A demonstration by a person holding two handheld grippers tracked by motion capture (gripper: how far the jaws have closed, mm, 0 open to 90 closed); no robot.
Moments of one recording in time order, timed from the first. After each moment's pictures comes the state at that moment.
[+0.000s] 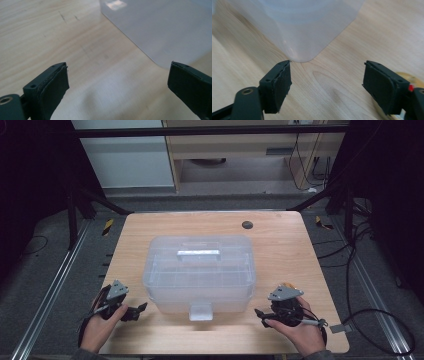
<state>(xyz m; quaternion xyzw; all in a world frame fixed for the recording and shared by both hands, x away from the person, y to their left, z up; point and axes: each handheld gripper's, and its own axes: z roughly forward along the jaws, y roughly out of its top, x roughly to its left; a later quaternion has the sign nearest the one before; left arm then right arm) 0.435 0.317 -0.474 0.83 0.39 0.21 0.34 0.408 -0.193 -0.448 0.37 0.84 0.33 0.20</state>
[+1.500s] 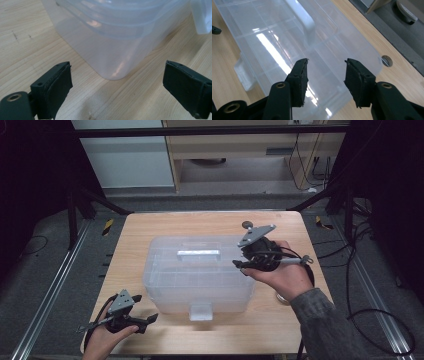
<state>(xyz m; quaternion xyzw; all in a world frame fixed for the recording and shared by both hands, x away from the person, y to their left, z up) 0.412 0.287 -0.466 0.83 0.34 0.16 0.42 0.472 -0.116 -0.289 0.26 0.89 0.32 0.22</state>
